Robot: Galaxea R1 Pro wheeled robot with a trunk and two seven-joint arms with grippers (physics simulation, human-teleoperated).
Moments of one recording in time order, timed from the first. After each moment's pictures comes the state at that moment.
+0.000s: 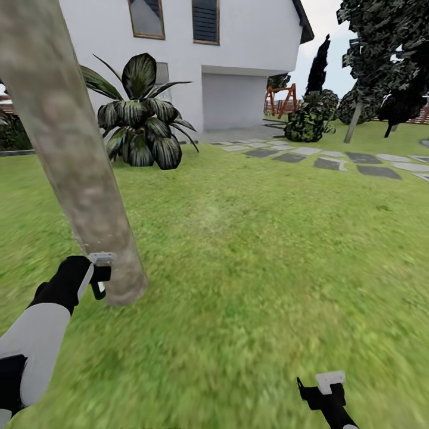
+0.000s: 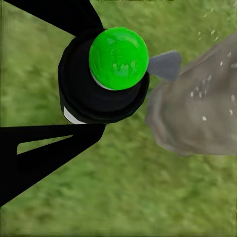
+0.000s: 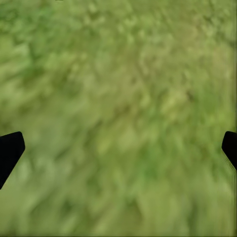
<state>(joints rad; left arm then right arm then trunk) -0.97 0.21 0.18 -0.66 -0.17 0.77 -0.05 -0.50 -0.13 -0.15 -0.05 0.28 -0.53 -0.05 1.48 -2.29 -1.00</state>
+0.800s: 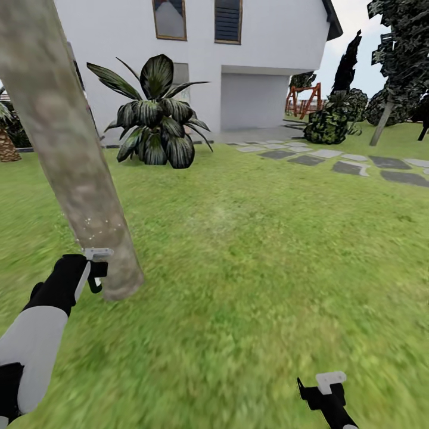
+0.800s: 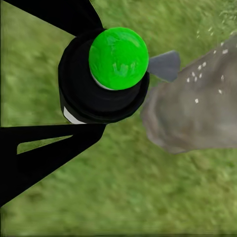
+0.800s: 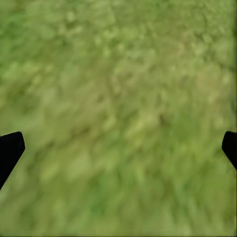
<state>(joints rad) -0.94 0.22 0.18 -0.75 -0.17 0.77 -0.04 -0.50 -0.13 -0.15 -0.05 0.28 -0.53 -0.05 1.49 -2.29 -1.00</state>
